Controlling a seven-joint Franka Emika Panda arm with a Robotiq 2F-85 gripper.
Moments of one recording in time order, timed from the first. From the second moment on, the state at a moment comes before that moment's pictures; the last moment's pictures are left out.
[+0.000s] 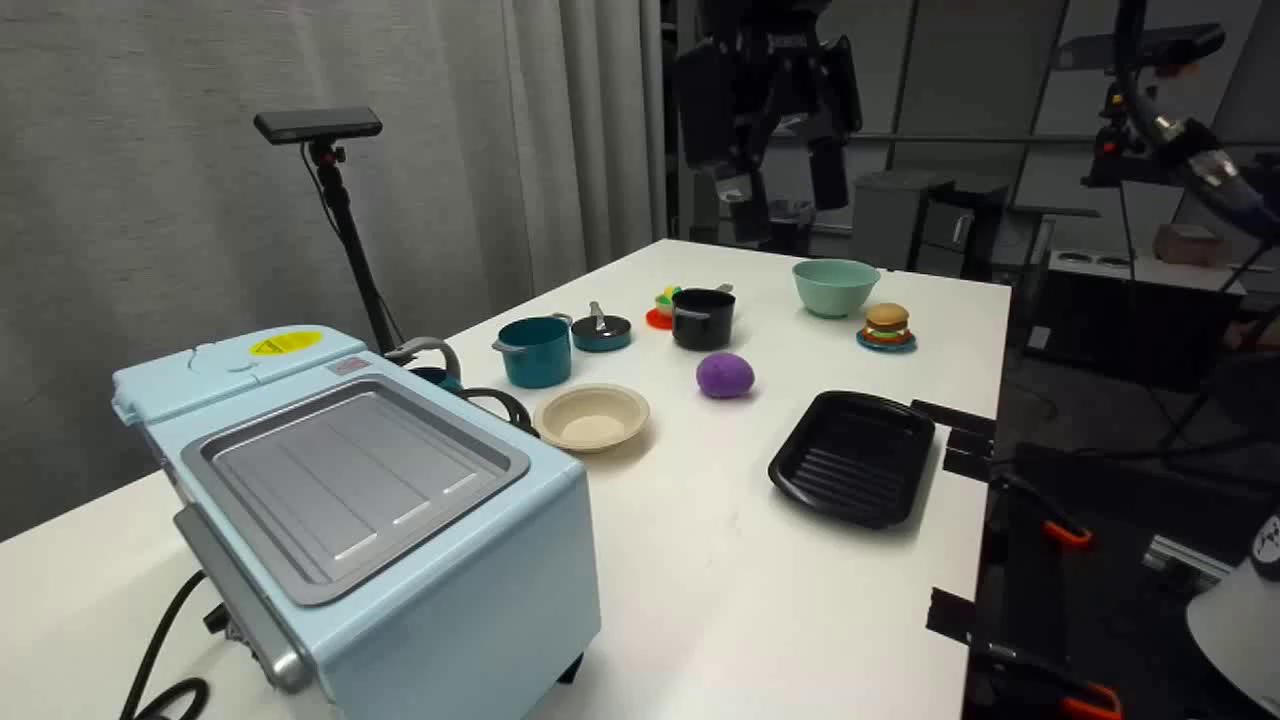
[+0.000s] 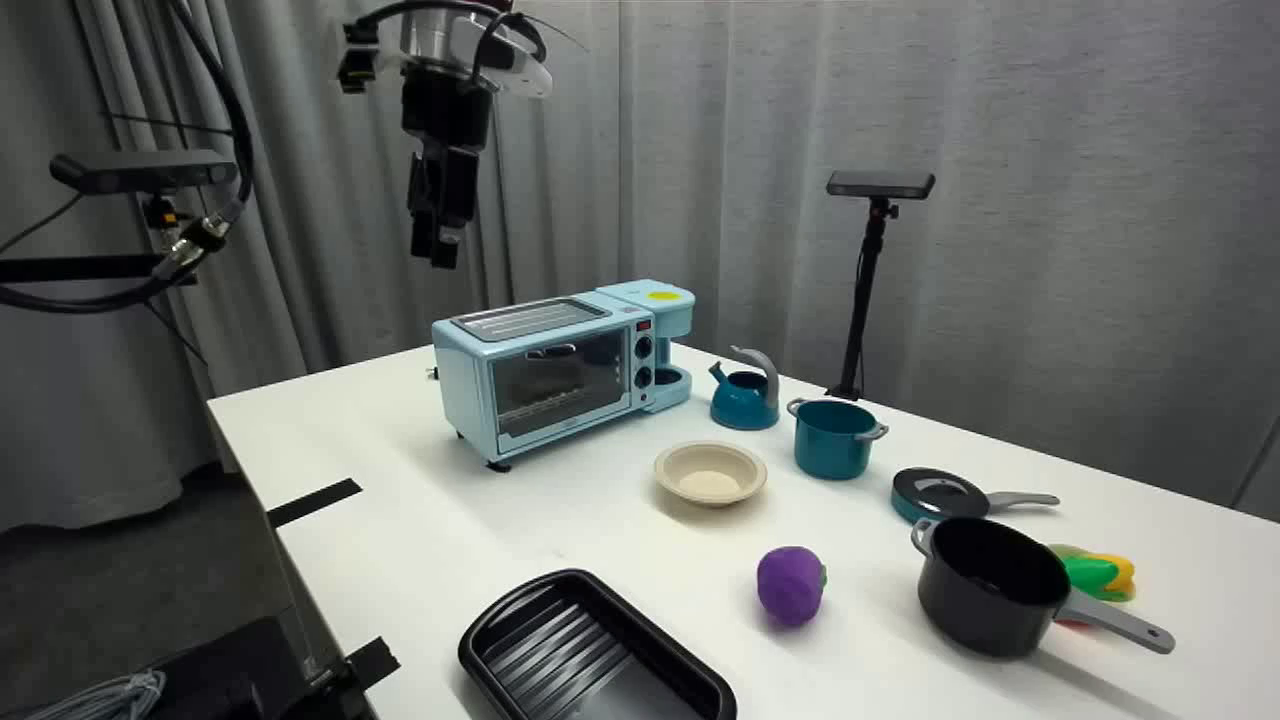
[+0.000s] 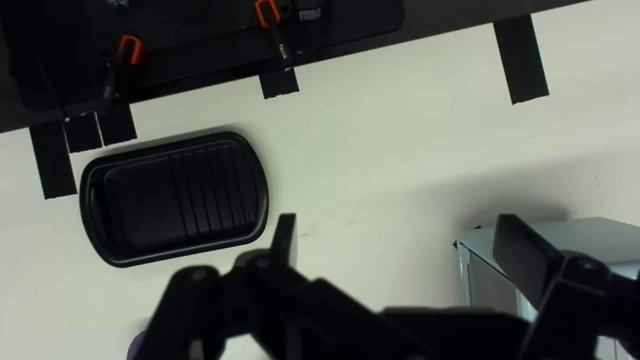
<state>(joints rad) 0.07 -0.23 0.24 -2.05 0.14 1.60 0.50</state>
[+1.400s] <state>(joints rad) 0.07 -0.23 0.24 -2.05 0.14 1.60 0.50</state>
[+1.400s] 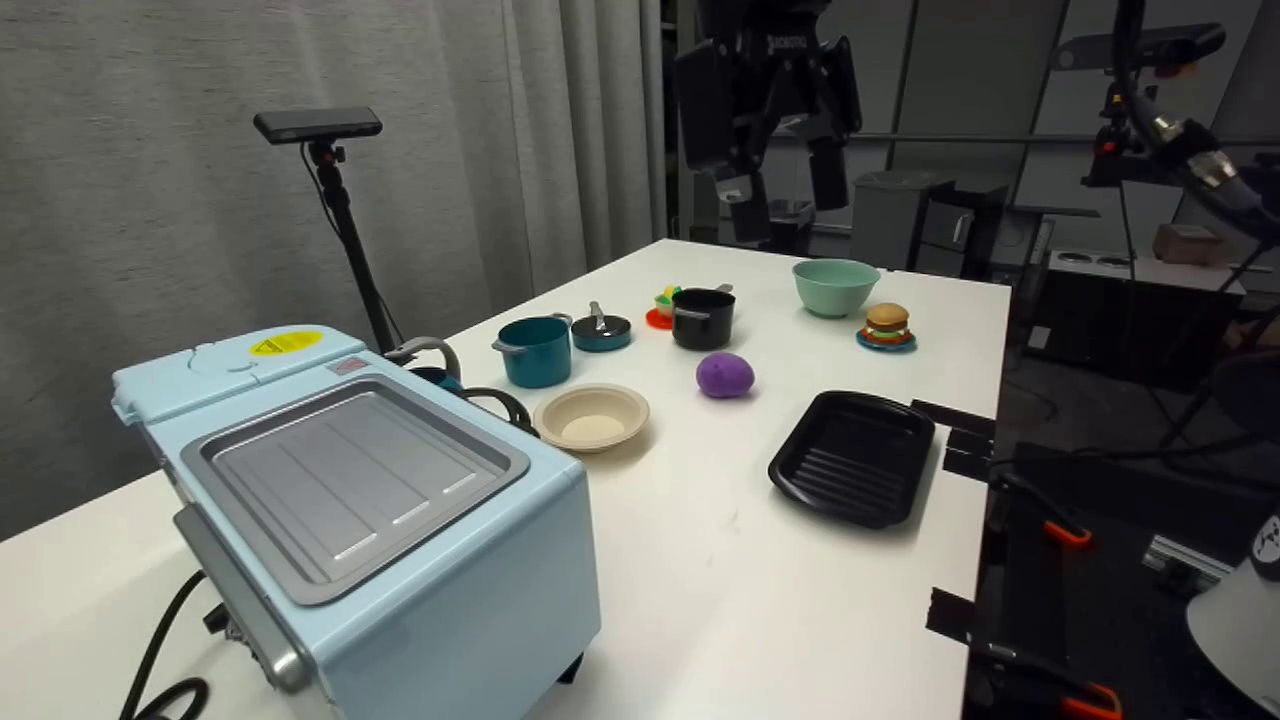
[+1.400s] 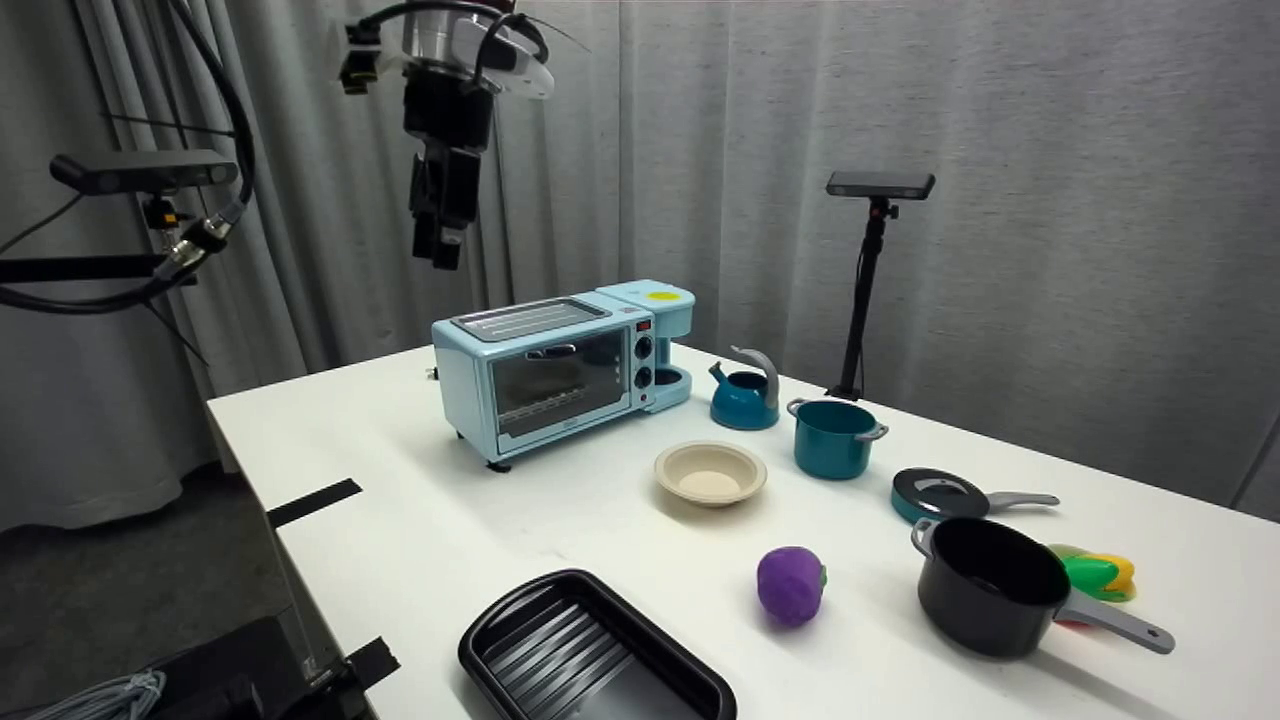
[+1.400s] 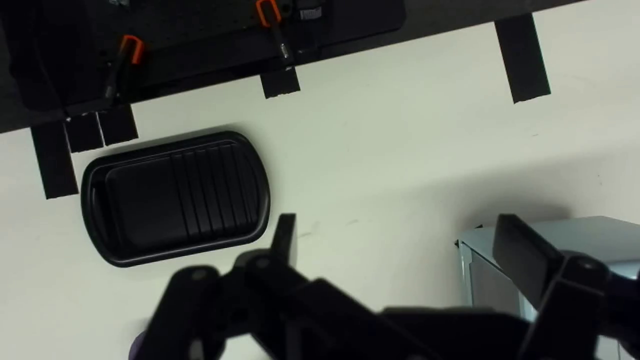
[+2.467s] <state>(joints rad) 0.06 -0.07 0.11 -1.98 0.04 1.73 0.39</state>
